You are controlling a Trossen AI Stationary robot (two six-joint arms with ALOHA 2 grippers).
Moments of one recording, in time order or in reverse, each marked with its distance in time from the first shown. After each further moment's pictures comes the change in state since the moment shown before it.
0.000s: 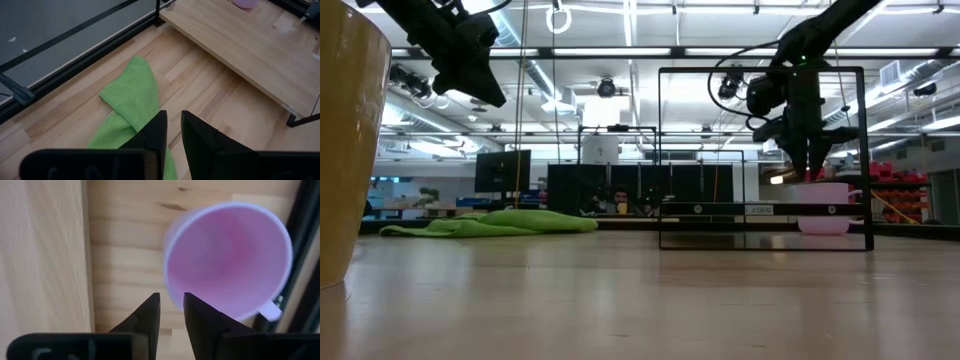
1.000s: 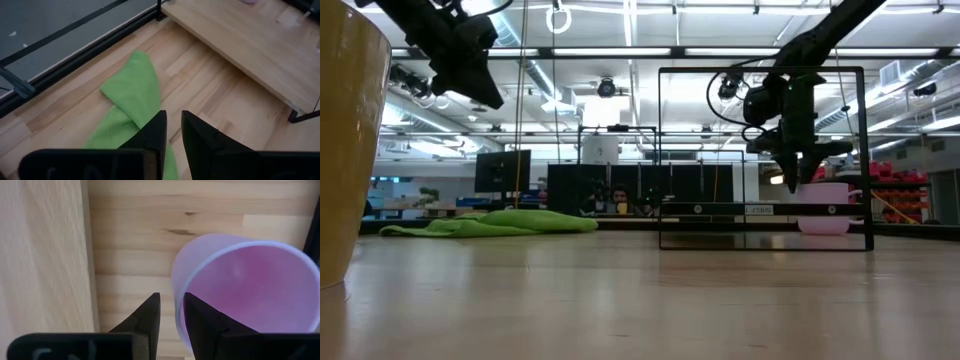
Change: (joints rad) left arm 0.000 0.000 -0.001 -0.025 0.000 -0.009; right arm -0.023 0.049 -0.027 0.123 0.018 0.035
